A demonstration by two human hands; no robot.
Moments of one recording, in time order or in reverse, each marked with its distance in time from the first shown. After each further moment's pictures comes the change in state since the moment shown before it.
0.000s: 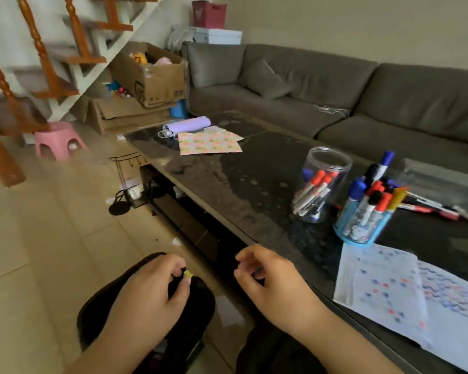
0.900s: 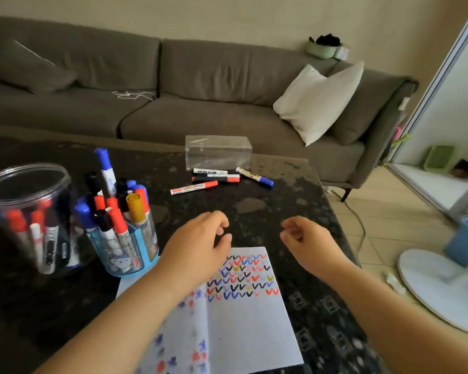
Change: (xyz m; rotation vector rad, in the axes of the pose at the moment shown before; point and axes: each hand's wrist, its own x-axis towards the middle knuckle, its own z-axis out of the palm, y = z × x) left_hand 0.123 0.369 0.253 -0.238 -0.358 0.745; right_hand -0.153 0.263 -0.297 -0.208 0.643 0.828
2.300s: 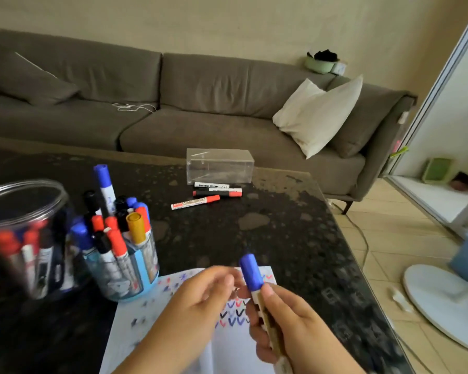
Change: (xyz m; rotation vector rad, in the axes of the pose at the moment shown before) left_hand -0.042 0.005 -0.002 -0.708 -0.211 -0.448; right_hand -0.088 -0.058 0.031 1.130 -0.345 0.275
